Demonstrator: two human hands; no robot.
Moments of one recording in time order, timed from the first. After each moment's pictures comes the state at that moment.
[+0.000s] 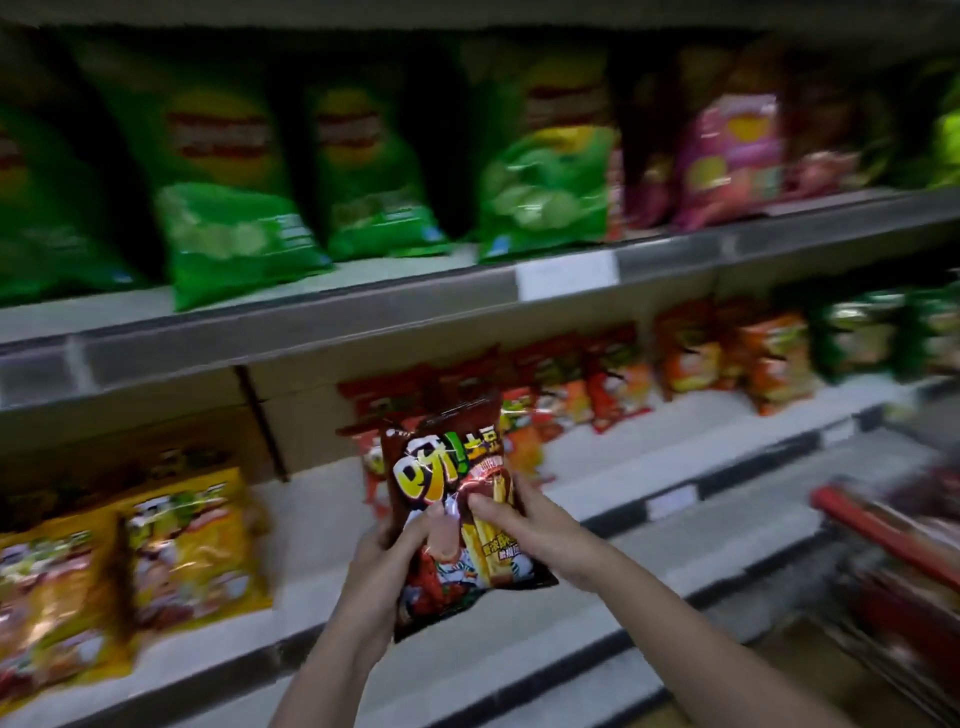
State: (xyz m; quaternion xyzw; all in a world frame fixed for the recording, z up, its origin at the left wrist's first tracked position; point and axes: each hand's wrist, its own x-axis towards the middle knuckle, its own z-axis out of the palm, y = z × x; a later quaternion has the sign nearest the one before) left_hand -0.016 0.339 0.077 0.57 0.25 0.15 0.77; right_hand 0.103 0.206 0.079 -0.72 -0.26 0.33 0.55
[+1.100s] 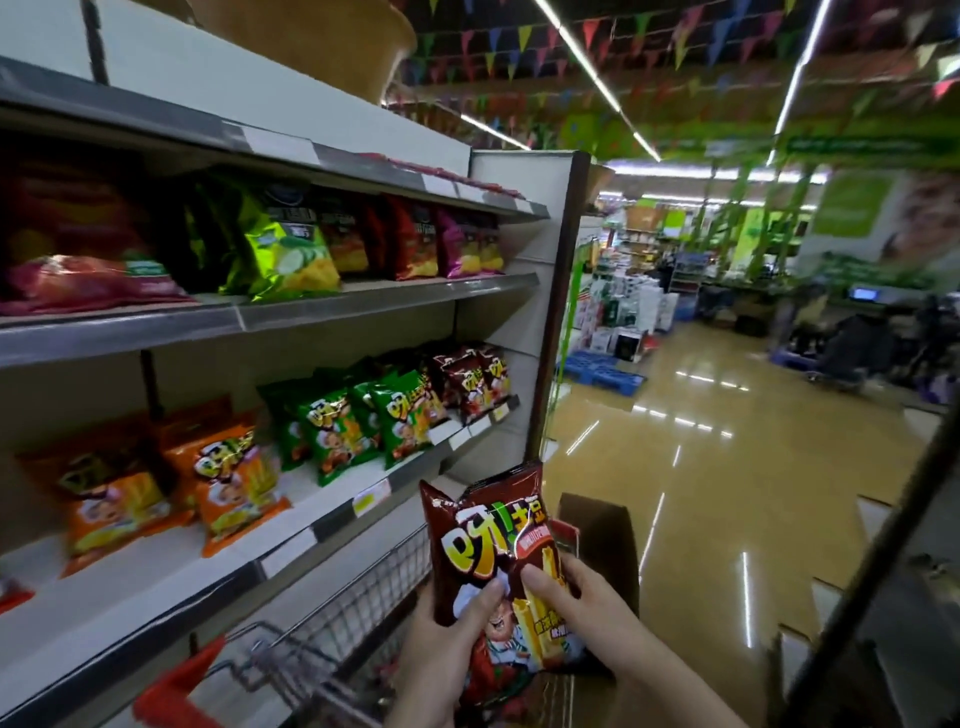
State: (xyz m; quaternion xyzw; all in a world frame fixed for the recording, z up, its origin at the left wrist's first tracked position) left_hand 0.287 -0.329 0.085 0.58 0.04 -0.06 0.81; right_hand 0.290 -0.496 0.115 -0.80 0.02 0.08 0.60
